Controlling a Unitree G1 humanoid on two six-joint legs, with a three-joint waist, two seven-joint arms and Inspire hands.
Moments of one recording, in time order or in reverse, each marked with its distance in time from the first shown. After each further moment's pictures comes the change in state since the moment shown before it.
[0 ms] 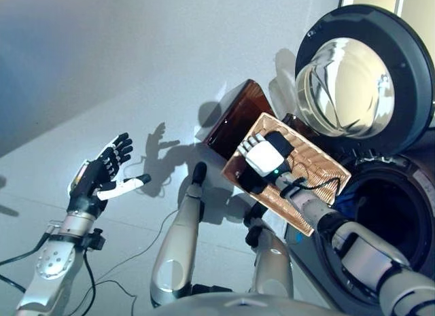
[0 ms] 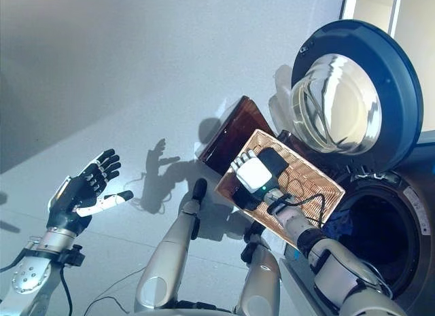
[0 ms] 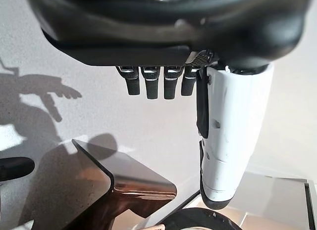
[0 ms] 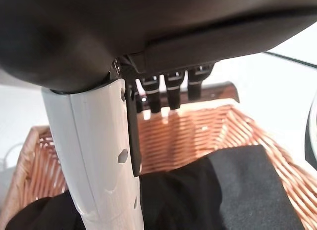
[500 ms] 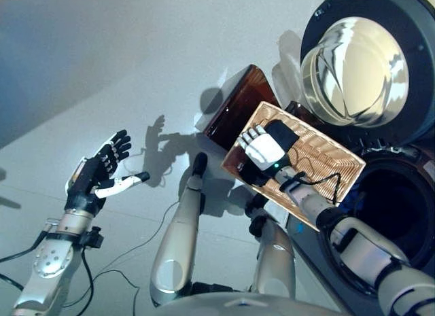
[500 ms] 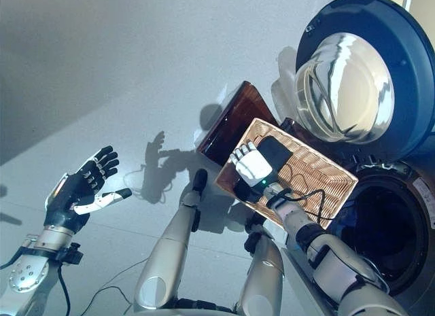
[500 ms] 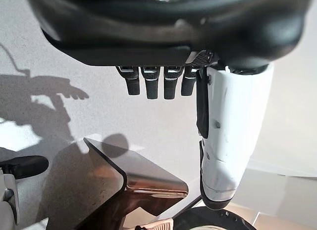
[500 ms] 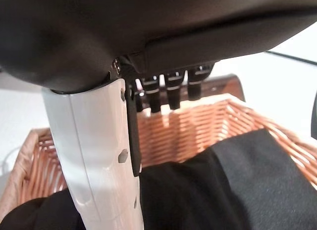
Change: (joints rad) left arm 0.000 0.012 0.009 -0.021 -0.008 0.000 0.009; right arm -0.028 0.003 -0.018 -0.003 -0.001 0.003 -0.020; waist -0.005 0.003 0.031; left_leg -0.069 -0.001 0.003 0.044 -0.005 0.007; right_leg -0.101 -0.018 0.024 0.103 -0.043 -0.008
